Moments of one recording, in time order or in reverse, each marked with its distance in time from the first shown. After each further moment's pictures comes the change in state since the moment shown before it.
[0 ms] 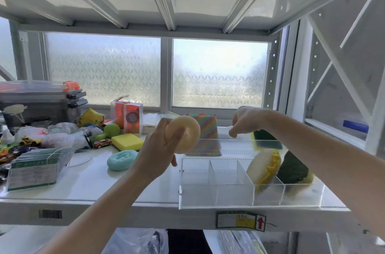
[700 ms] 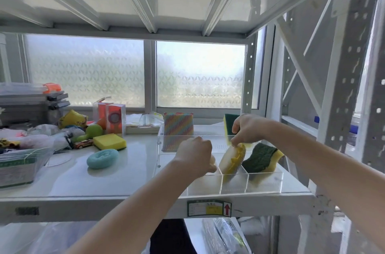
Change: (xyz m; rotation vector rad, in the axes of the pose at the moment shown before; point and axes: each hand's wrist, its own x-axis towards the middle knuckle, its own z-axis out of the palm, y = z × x) left_hand 0.002 0.075 0.103 0.819 -0.456 0.152; right_hand -0.052 0.061 0.005 -0.005 0.049 0.041
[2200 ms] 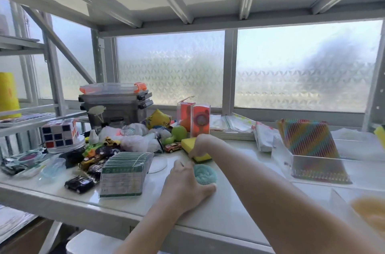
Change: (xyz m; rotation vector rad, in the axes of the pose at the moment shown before) left_hand -0.081 -0.262 0.053 -0.362 -0.012 -0.634; right_hand 0.180 -0.351 0.137 0.014 -0.179 -0.281
